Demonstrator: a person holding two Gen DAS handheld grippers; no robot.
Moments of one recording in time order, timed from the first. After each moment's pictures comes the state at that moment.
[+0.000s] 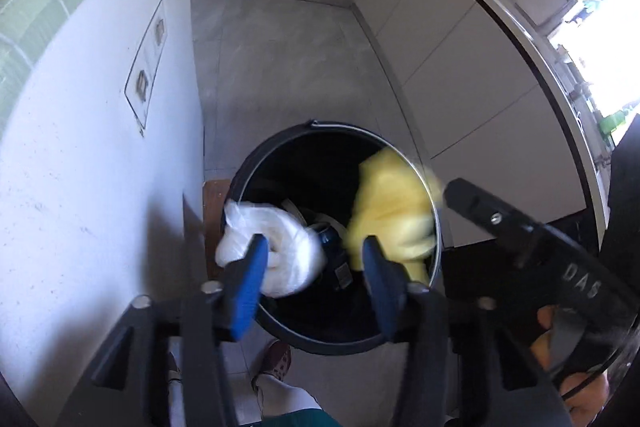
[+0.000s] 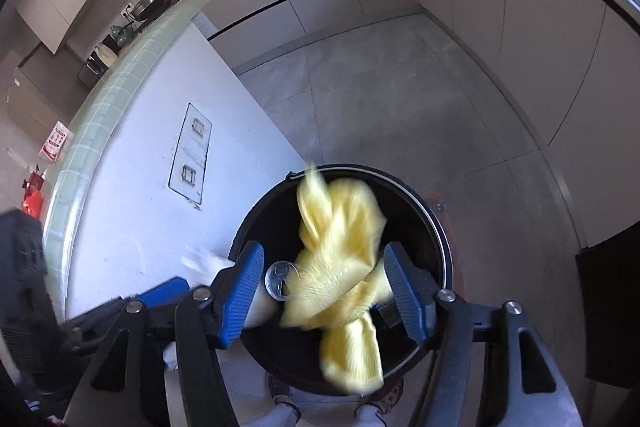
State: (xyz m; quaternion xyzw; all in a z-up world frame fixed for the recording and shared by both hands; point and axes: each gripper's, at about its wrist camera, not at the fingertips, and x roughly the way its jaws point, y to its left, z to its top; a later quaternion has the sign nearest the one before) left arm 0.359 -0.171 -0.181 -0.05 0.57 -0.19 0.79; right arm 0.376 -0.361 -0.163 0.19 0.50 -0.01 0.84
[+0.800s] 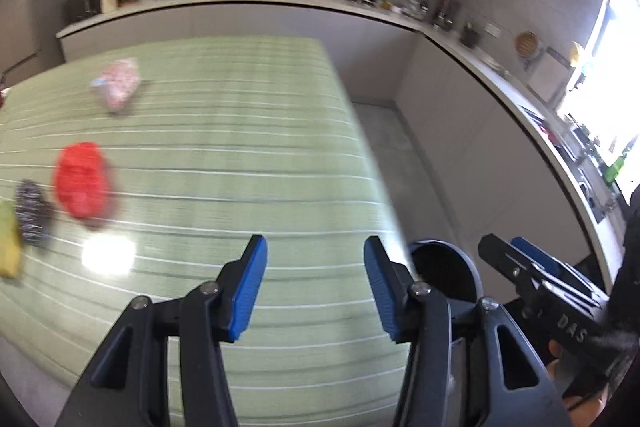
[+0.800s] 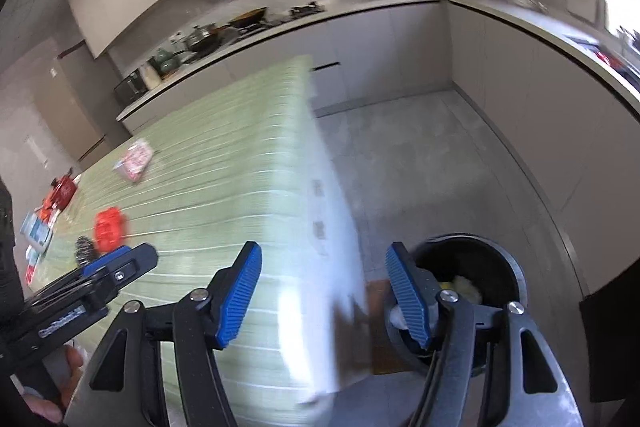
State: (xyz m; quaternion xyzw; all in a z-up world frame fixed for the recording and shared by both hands) left arm 0.338 0.065 -0.011 -0.04 0.43 -0.13 0.89; right arm 0.360 -0.148 -0.001 0.13 0.39 0.00 0.91
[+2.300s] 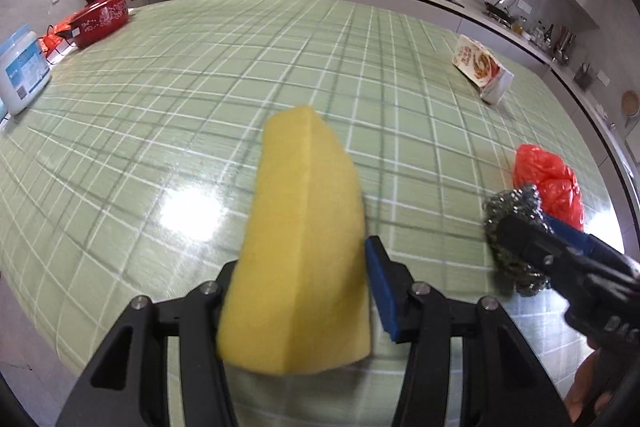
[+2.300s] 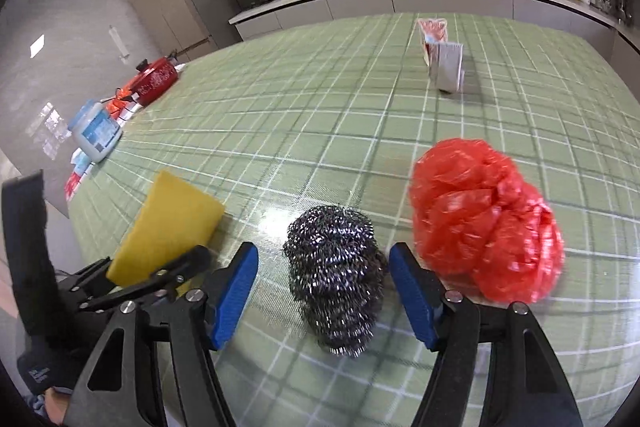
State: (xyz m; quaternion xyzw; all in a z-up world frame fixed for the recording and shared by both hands) left arm 0.400 0.446 -0.095 -0.07 0.46 0.03 0.88; right arm 0.489 0.315 -0.069 0.05 0.45 0.19 0.87
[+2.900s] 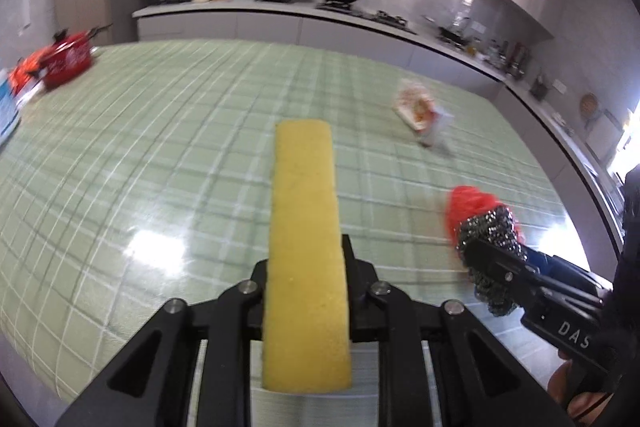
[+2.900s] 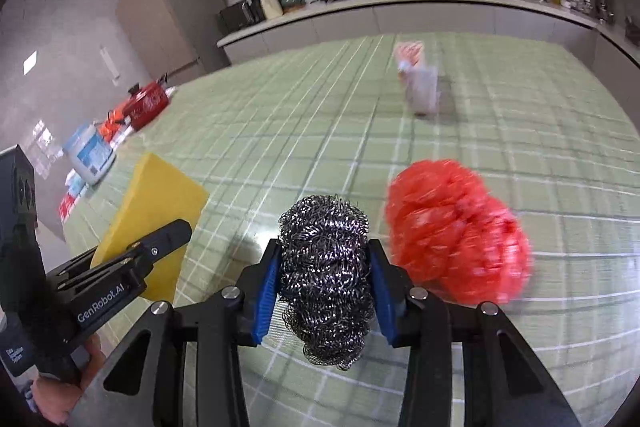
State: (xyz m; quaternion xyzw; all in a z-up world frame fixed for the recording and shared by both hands) left arm 0.406 0.424 -0.052 -0.07 0.40 -0.06 0.91; right arm 0.476 0.295 -0.046 0.07 0.41 0.17 0.89
